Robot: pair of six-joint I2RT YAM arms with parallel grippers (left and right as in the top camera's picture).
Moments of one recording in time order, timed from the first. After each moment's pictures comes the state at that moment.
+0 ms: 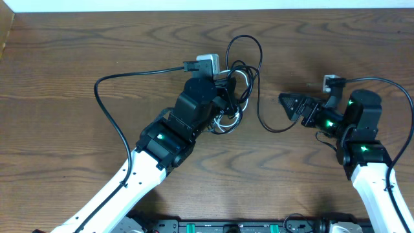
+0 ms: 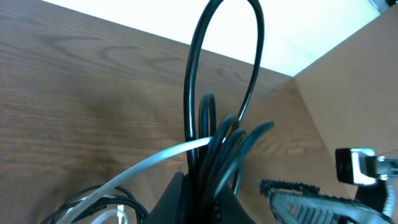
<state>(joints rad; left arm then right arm) -0.67 1.26 1.05 -0.21 -0.05 -0.69 -0.03 1.12 0.63 -0.06 -0.70 0.51</state>
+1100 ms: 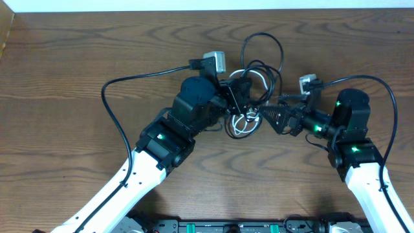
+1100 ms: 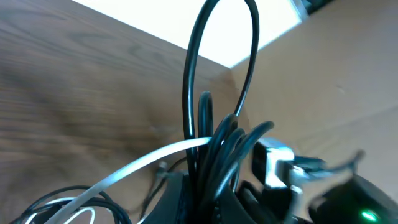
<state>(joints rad) -0.67 1.26 1.05 -0.08 0.18 -0.87 0.08 1.12 0.63 -0.02 -0.79 0.36</state>
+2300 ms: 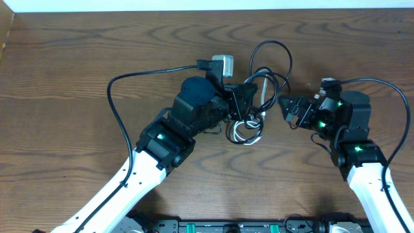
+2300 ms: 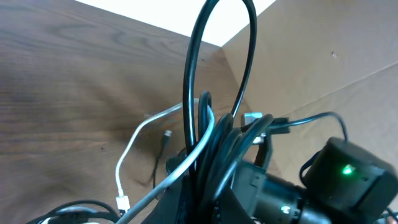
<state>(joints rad) -0.67 1.26 1.05 -0.11 0.25 -0.75 0.05 1.12 0.64 -0.12 -0.49 0.49</state>
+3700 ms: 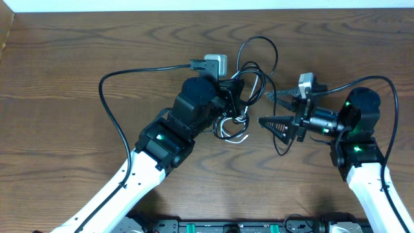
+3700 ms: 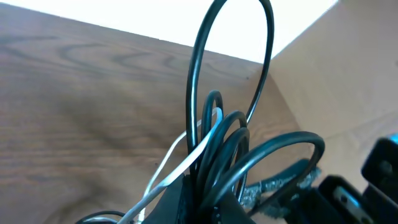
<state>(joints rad) -0.67 1.26 1.05 -0.17 0.05 -0.68 0.07 1.12 0.63 0.24 -1.18 0.29</state>
